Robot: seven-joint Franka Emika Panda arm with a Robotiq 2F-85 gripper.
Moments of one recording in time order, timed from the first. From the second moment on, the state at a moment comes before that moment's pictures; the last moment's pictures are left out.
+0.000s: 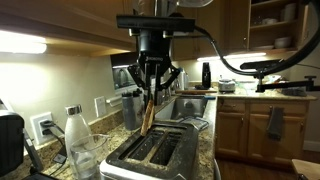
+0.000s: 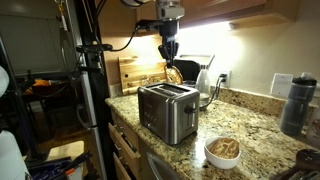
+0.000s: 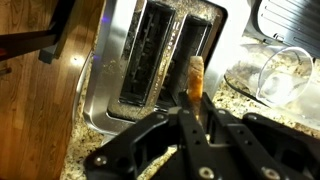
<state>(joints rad) 0.05 -0.18 0.15 -2.14 0.10 2.12 1.23</state>
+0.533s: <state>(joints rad) 0.05 -0.17 0.15 -2.14 0.14 2.12 1.22</state>
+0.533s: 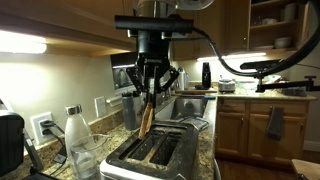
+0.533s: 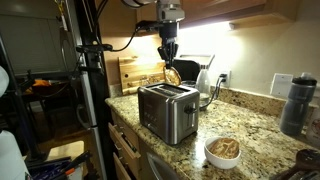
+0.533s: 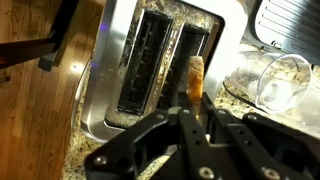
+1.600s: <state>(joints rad) 0.05 -0.13 0.14 -2.10 0.14 2.07 1.22</state>
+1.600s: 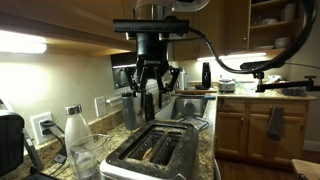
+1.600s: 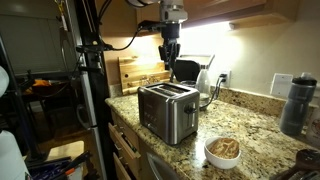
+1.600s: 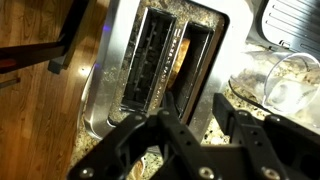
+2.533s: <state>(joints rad) 0.01 -0.13 0.10 -2.09 -0.02 2.00 1.36</state>
